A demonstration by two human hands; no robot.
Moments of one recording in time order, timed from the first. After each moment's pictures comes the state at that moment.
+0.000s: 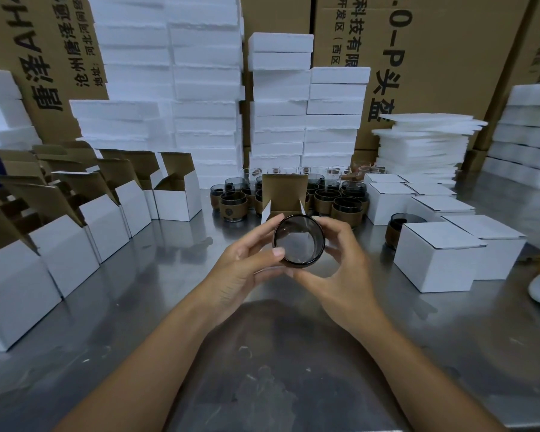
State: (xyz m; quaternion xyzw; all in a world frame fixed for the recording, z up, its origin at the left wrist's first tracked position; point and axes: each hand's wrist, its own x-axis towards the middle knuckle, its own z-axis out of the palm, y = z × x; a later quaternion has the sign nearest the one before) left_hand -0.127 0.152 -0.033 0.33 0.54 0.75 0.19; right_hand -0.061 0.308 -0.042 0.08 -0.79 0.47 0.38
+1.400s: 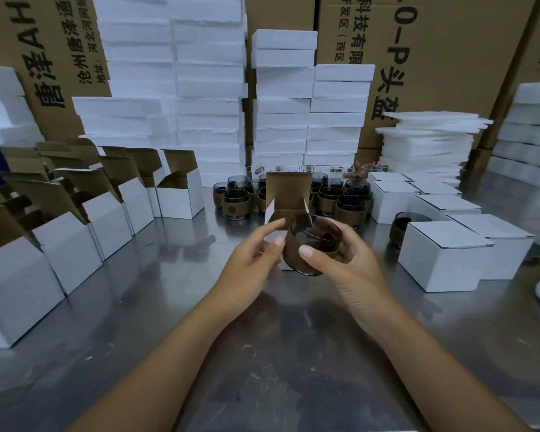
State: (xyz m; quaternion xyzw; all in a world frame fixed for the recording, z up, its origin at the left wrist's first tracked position) left_hand -0.124 0.160 -0.038 0.30 0.73 0.61 -0.01; right_hand -0.056 0.308 -0.029 0.02 -0.69 0.69 0.24
